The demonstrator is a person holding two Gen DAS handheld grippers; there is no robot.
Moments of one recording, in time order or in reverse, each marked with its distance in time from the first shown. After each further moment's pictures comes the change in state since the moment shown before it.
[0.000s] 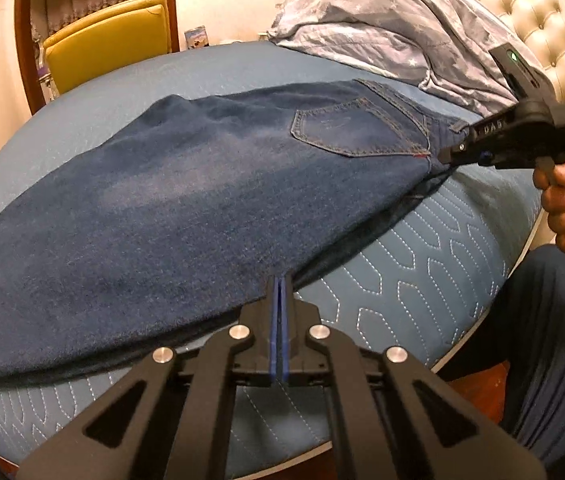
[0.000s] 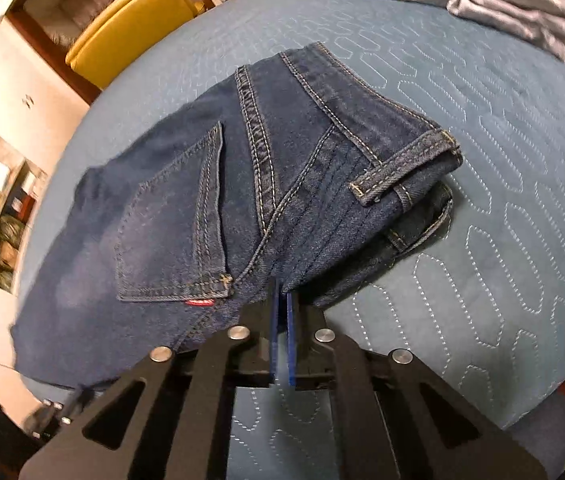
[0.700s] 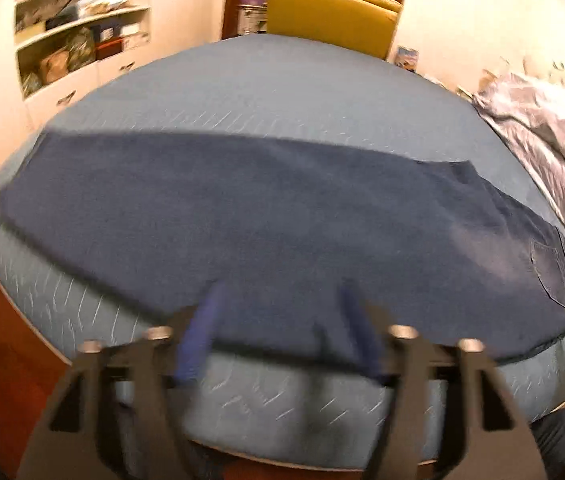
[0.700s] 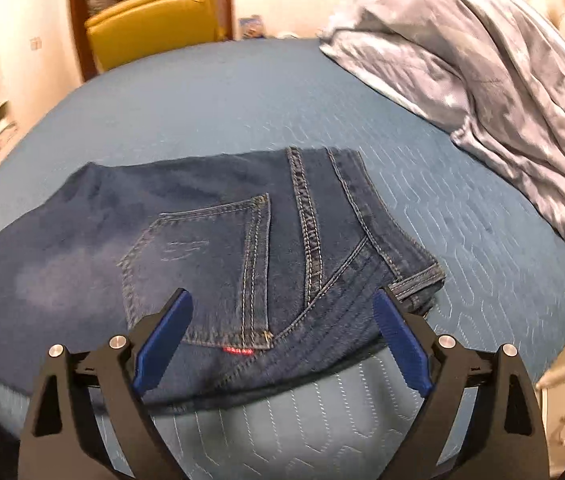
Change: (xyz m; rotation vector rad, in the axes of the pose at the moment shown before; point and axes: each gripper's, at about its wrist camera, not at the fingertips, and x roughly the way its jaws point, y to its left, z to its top) left arm -0.092 0.209 -0.032 -0.562 -0.009 0.378; right arm -0.018 0.080 0.018 -0.231 -0.218 -0.243
